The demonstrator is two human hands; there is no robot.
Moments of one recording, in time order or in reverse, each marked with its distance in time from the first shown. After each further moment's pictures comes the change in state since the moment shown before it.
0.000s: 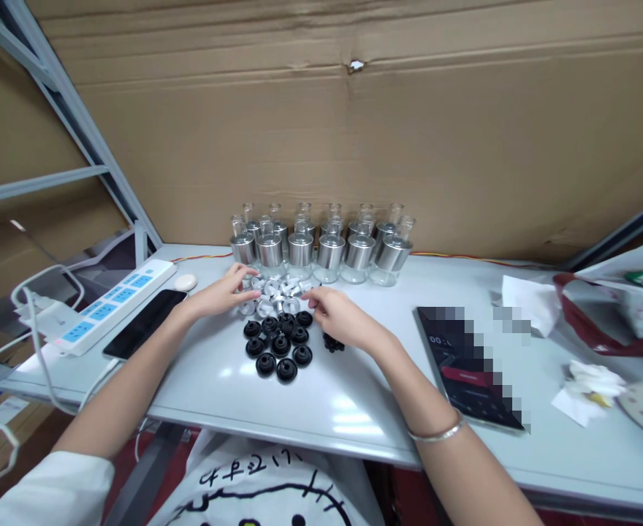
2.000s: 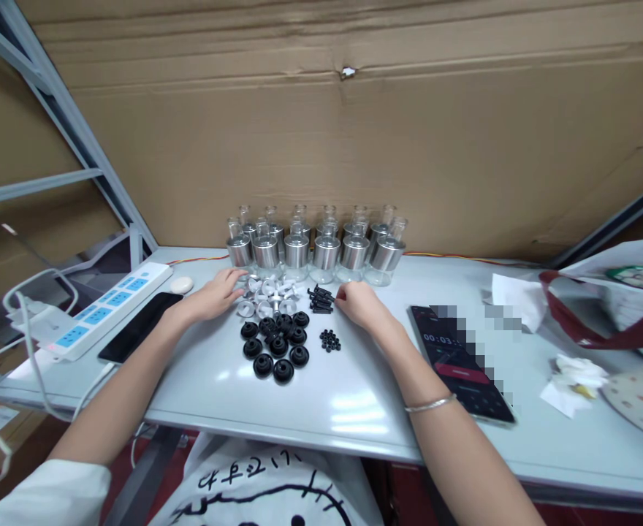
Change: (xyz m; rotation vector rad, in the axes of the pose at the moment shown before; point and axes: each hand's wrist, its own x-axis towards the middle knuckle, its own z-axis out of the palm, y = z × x) left_hand -0.001 -0.022 0.003 0.239 0.011 -0.005; right_hand 0.010 0.048 -0.008 -0.343 0.049 0.376
